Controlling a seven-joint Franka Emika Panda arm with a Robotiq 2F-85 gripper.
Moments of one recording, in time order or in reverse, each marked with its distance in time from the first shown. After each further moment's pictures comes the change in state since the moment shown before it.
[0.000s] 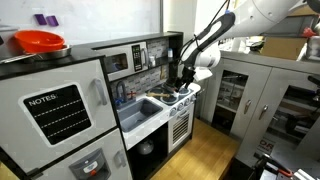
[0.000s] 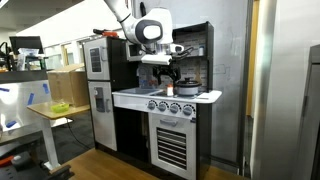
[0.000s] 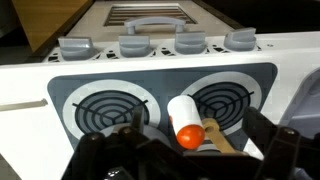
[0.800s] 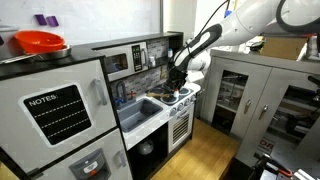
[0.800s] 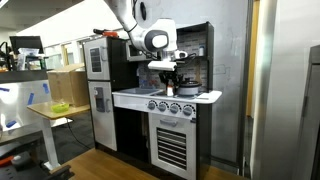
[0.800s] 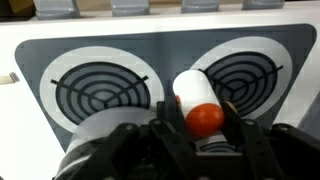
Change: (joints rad) arm -0.003 0.156 0.021 0.186 -0.059 -0.007 0.073
